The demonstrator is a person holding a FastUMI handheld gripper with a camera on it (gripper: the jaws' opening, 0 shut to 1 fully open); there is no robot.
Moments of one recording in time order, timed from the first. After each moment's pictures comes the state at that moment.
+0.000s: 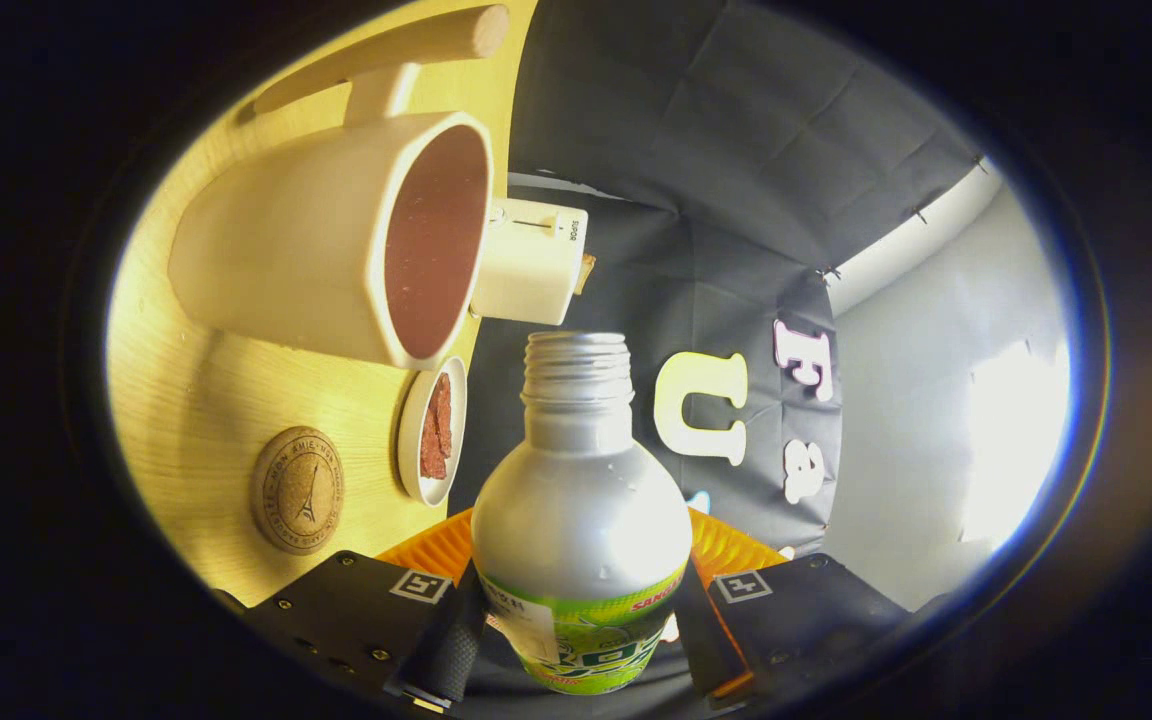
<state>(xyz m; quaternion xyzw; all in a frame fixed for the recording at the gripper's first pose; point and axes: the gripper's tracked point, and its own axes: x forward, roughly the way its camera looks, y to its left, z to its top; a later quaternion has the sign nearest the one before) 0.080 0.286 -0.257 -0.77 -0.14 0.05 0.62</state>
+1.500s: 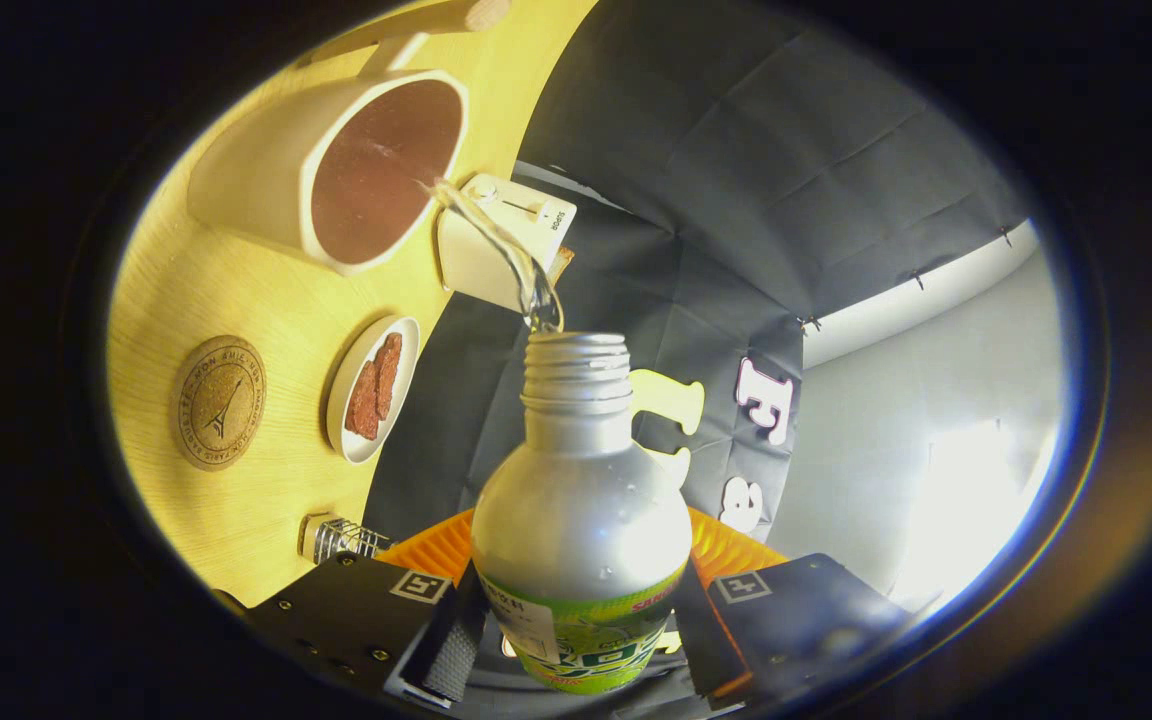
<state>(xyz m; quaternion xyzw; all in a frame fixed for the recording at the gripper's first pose) 0.081 0.284 -0.203 -0.82 -0.18 0.01 0.55</state>
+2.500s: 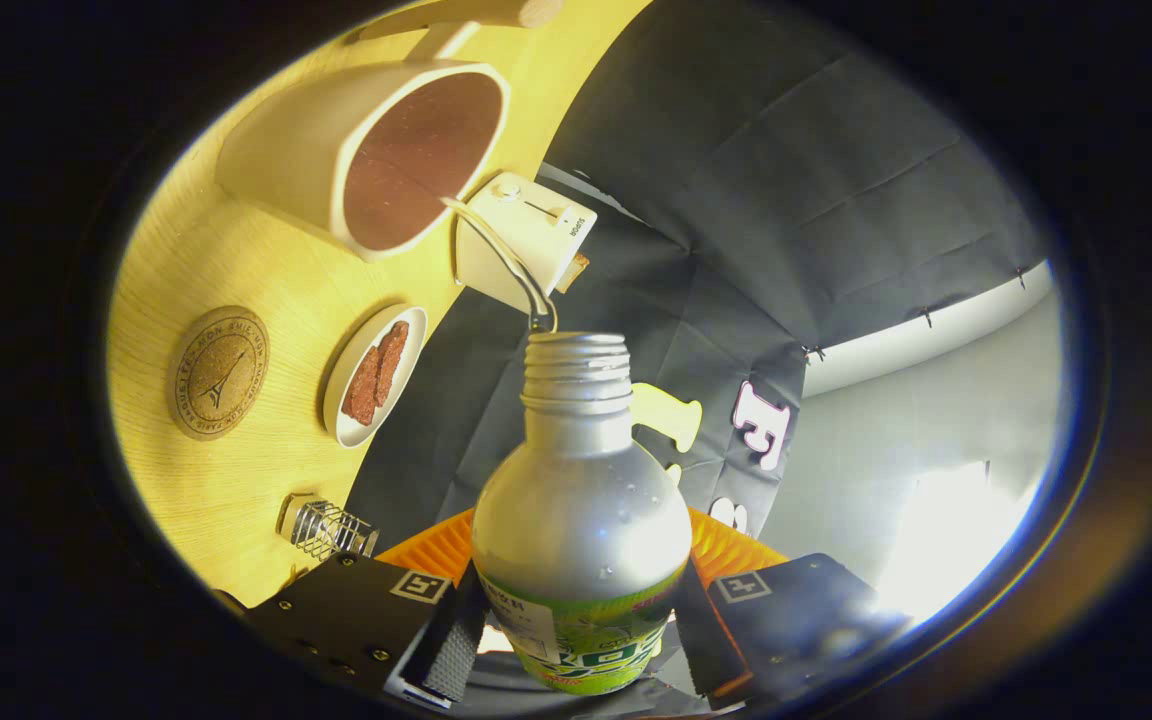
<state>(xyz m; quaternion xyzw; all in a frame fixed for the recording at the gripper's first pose) 0.077 0.291 -0.204 -0.85 -0.19 0.02 0.50</state>
